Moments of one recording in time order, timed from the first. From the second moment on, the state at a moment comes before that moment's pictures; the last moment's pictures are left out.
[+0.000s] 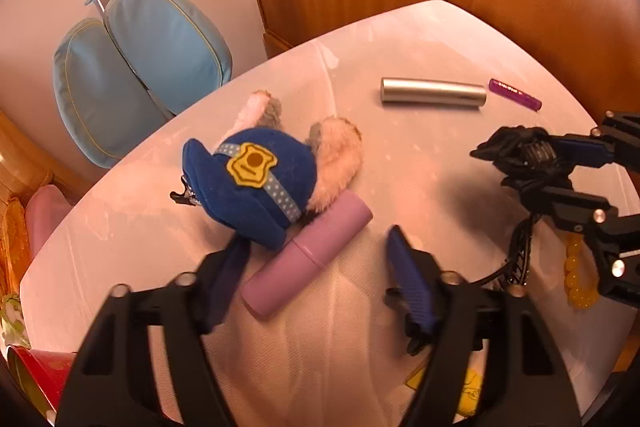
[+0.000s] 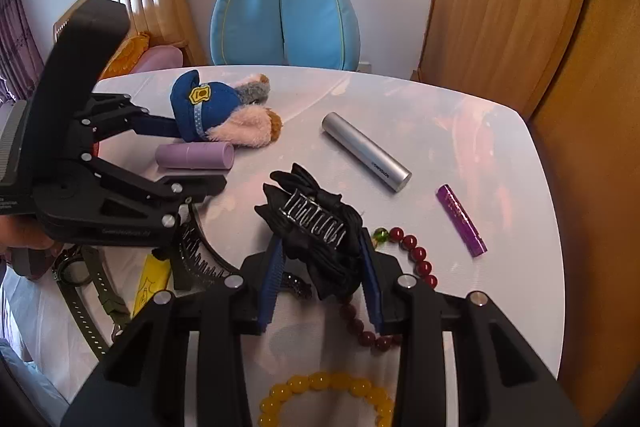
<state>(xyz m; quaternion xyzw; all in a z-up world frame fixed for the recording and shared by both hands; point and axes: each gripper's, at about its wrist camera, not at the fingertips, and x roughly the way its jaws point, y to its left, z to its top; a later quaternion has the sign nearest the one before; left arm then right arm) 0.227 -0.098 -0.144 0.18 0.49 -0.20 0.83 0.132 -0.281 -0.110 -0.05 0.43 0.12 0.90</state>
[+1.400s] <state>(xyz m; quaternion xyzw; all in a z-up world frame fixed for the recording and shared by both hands) 0.058 0.028 -0.017 0.05 0.42 -0.14 0.89 0.017 -0.182 -0.030 -0.07 0.32 0.23 0.92</state>
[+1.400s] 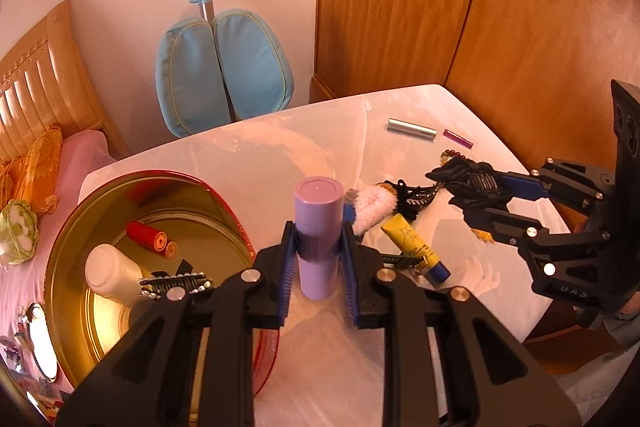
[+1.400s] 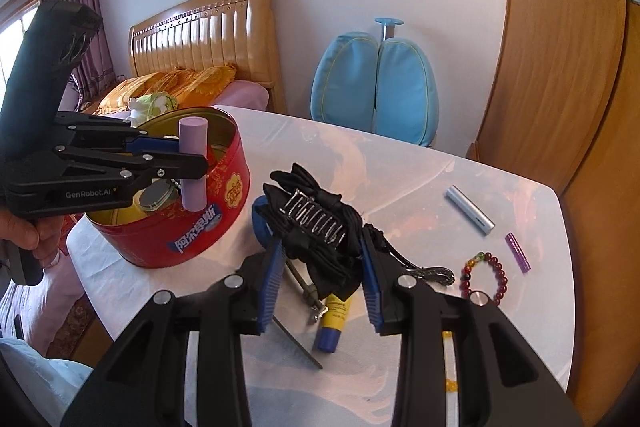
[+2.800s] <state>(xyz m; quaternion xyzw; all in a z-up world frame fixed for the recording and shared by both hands) 0.055 0.255 -0.071 0.03 0.49 -0.12 0.86 0.066 0.088 -0.070 -0.16 0.44 0.28 0.84</state>
